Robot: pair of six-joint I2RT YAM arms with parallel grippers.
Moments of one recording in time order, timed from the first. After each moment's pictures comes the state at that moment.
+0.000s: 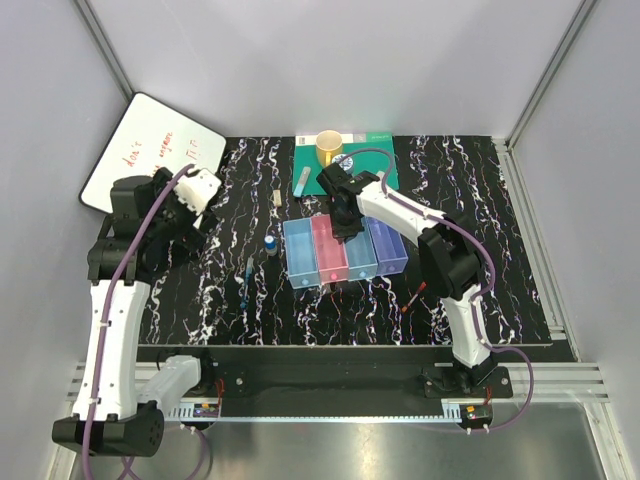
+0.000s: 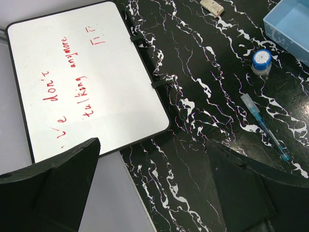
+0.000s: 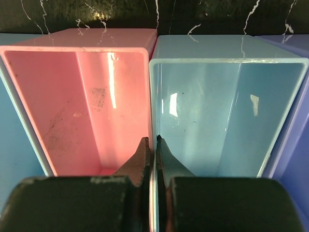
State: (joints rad) left arm -0.01 0.95 1.25 -0.86 0.17 0.72; right arm 0.67 2.14 1.79 -0.90 0.09 0.49
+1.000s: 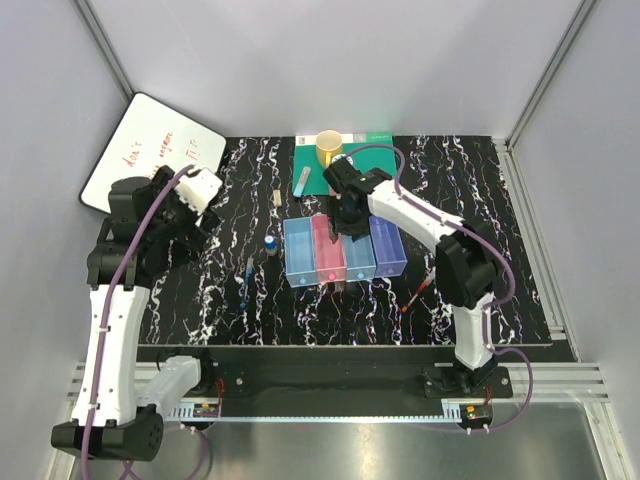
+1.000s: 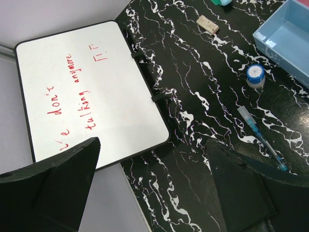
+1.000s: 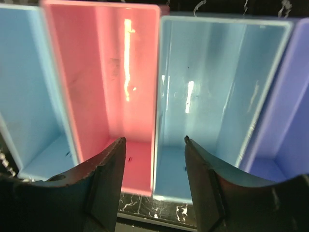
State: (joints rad) left arm -0.02 0.93 1.24 -0.82 0.21 0.71; right arm 0.66 2.05 1.73 -0.92 0.05 0.54
